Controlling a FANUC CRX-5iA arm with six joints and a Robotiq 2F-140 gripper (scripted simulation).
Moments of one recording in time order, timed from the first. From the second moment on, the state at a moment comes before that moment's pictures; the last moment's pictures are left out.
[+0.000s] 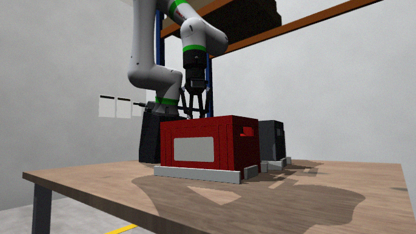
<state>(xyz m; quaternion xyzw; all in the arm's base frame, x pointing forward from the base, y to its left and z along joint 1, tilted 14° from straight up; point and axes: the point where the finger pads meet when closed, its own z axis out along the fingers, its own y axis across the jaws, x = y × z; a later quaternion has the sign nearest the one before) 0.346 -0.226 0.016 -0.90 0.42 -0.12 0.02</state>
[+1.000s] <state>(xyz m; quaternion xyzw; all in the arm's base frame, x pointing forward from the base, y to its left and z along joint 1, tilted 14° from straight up) 0.337 -0.223 0.055 -0.90 0.42 -0.12 0.02</state>
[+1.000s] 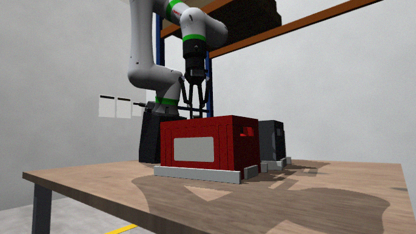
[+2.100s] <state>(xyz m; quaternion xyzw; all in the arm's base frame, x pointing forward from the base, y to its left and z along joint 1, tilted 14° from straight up) 0.325 -0.220 0.102 -0.90 0.42 -0.12 0.02</state>
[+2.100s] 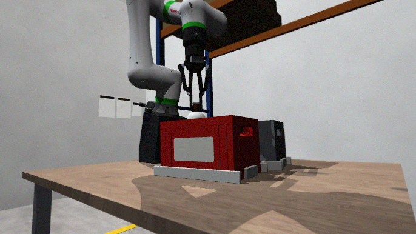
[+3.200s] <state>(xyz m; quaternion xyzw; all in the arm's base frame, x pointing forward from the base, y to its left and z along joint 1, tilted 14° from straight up) 0.314 -0.217 0.149 -0.90 0.42 -0.12 0.02</state>
